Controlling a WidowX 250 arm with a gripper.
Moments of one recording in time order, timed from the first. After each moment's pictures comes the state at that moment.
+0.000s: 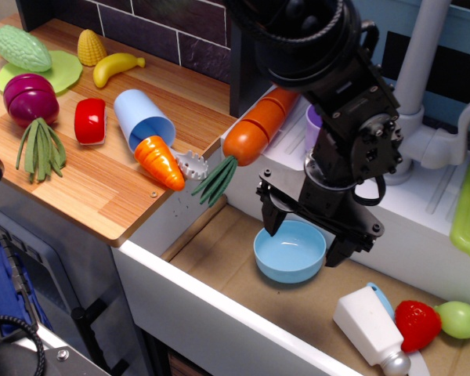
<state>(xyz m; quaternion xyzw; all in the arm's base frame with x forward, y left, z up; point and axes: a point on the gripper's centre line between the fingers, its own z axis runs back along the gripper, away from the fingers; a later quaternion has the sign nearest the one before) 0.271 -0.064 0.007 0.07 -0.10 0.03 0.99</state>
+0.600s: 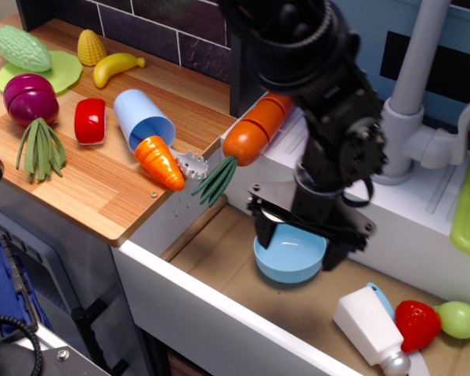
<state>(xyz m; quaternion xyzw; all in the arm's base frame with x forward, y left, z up) 0.270 -0.052 -0.006 0.05 -0.08 0.14 0.99</state>
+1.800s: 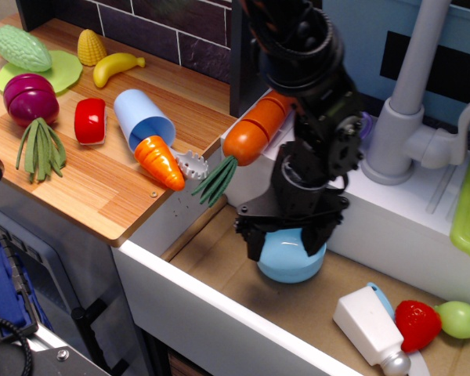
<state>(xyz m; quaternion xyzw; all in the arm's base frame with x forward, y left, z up) 0.287 -0.026 -0.044 0.06 -0.04 0.40 0.92</state>
